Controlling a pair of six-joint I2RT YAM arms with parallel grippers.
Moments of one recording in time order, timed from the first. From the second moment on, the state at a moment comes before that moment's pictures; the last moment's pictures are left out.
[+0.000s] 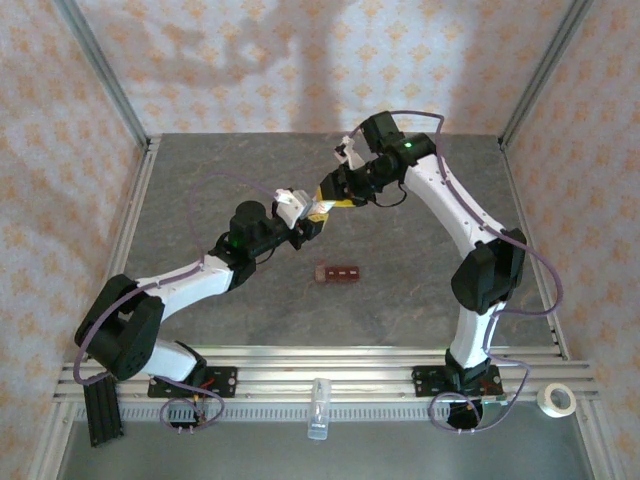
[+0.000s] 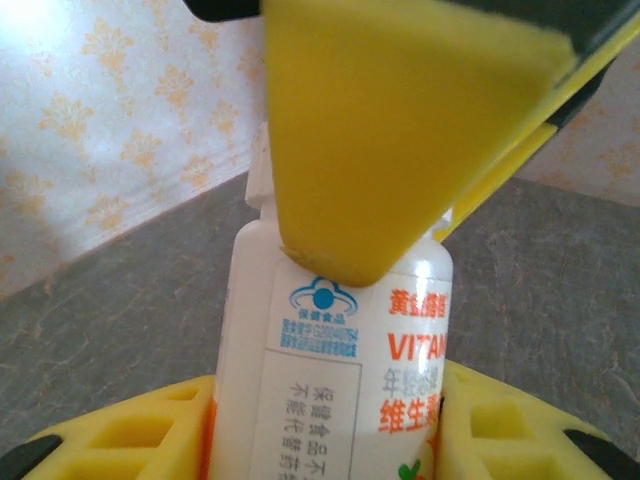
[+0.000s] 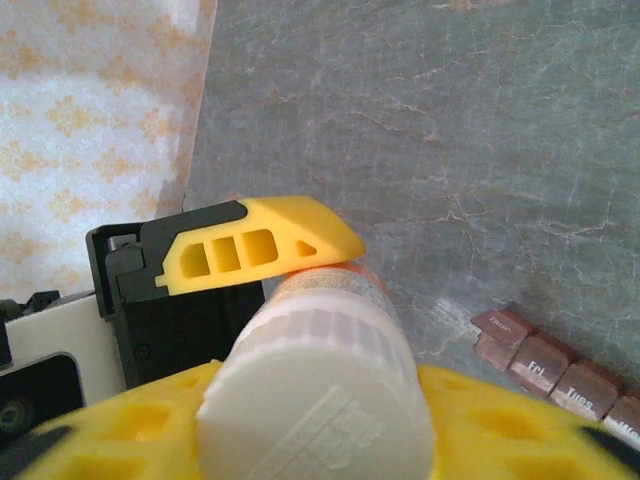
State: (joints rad) left arm -0.51 1.42 0.71 0.56 0.32 0.08; right arm 0.47 1.85 1.89 -1.09 -0.73 0.36
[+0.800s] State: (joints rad) left arm -0.51 1.33 0.71 0.35 0.25 0.07; right arm 0.49 1.50 1.44 -0.61 -0.31 0.92
